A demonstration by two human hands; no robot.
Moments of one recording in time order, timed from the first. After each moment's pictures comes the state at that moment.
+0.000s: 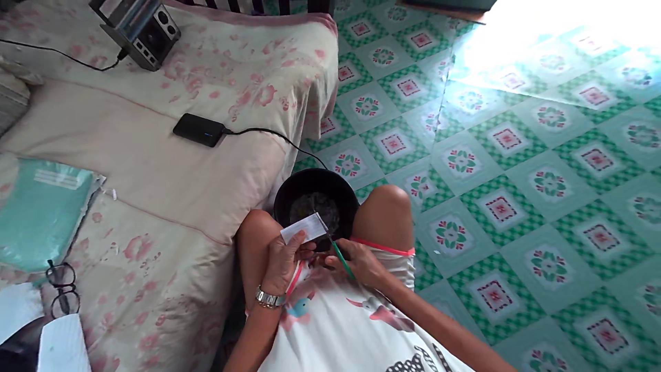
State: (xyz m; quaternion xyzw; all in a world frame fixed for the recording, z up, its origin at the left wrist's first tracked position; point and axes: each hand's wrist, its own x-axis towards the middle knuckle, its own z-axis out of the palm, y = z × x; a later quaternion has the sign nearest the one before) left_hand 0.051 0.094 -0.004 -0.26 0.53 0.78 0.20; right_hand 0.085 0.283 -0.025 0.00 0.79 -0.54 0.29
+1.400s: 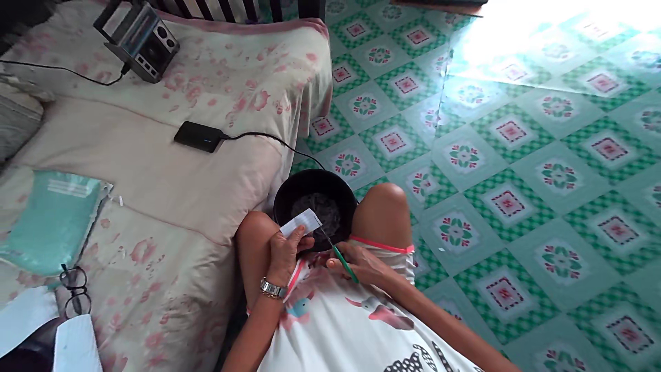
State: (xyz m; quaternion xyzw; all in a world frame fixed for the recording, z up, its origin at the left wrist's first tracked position) left_hand 0.042 0.107 -0.012 -0.26 0.58 0.75 0.16; right_hand 0.086 0.295 -0.019 0.01 0.75 -0.54 0.39
